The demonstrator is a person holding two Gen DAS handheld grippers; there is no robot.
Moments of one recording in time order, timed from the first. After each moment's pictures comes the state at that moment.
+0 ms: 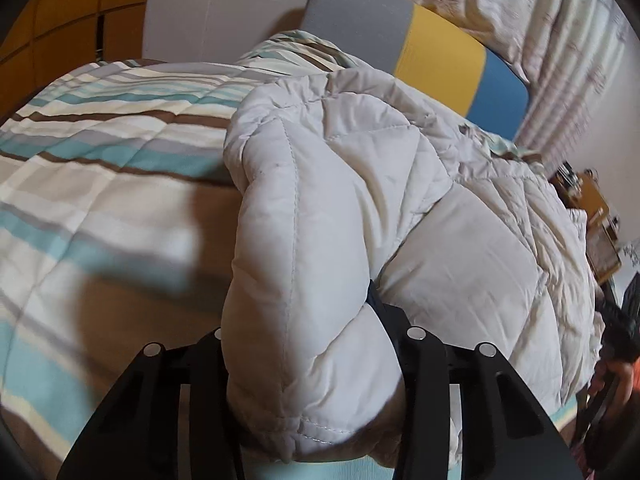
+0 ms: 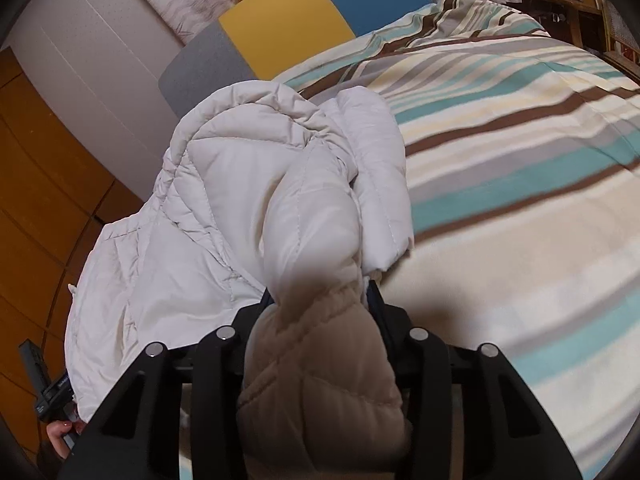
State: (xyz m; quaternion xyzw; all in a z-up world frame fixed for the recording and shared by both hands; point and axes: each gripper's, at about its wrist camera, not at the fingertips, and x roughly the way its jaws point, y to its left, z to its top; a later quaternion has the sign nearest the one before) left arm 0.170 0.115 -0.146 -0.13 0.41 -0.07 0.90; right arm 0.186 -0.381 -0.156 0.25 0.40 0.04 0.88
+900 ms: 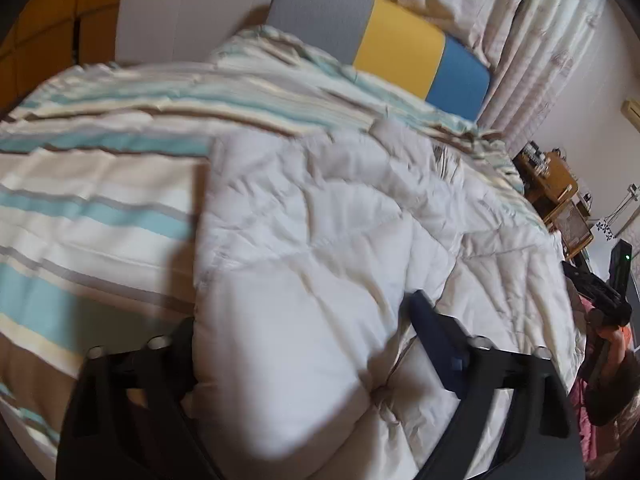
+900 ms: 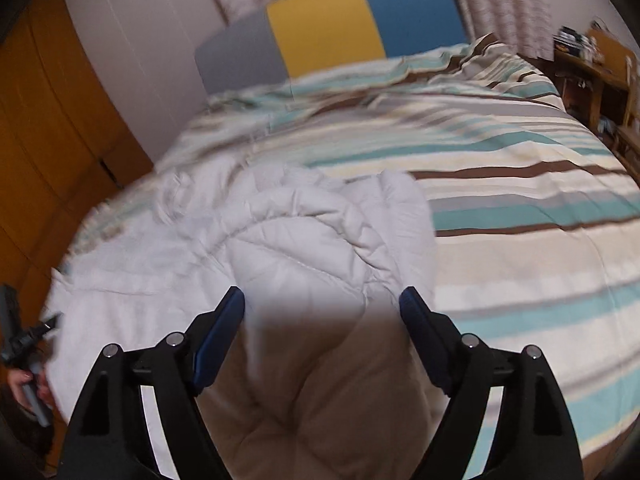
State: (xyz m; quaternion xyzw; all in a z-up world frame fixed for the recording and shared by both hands) left arm 0.127 0.100 -0.127 -0.12 0.43 -0.12 0.89; right arm 0.163 -0.379 -0.115 0.12 0.42 0.06 0.90
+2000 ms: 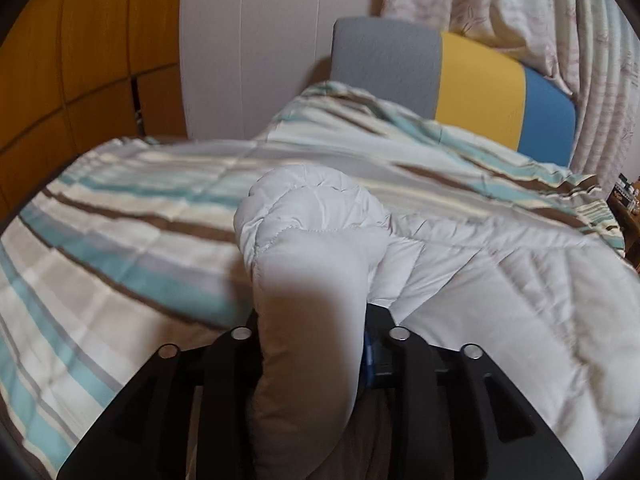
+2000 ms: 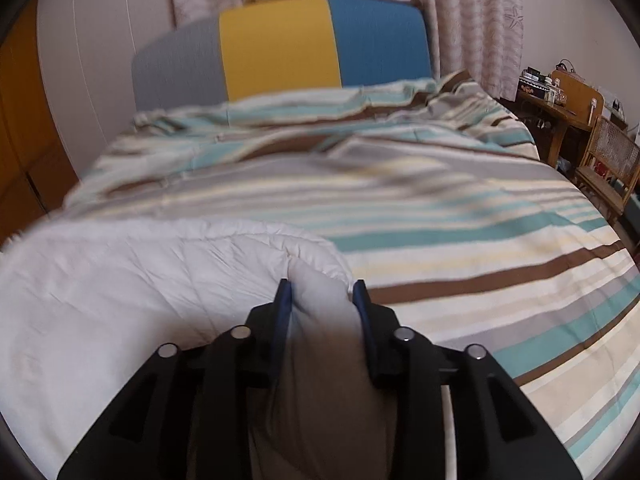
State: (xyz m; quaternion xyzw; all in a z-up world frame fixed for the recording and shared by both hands) left arm 0.273 0.078 -0.138 -0.05 0.34 0.06 0.94; right arm 0.297 -0.367 -0.158 0.06 0.38 -0.08 0.92
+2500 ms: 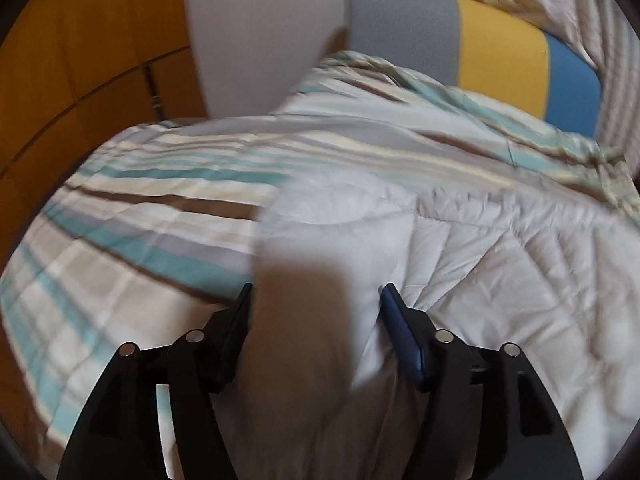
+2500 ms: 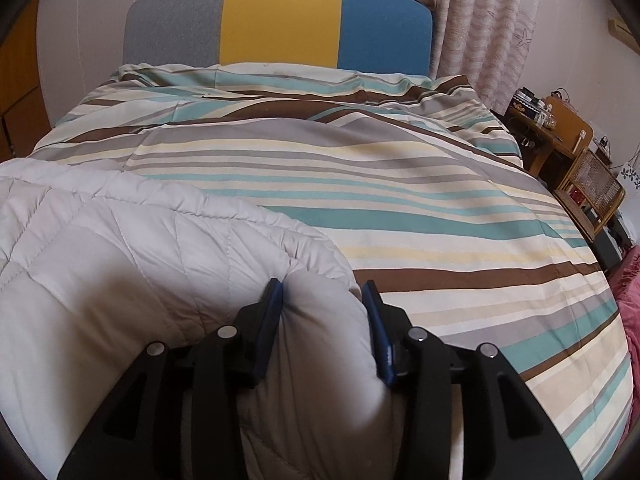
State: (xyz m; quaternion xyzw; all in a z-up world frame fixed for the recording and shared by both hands) left arm 0.271 0.069 -0.118 -0.04 0.39 0.12 0.91; right arm 0.309 -0.346 -0.183 -0.02 0.41 -0.12 0.91
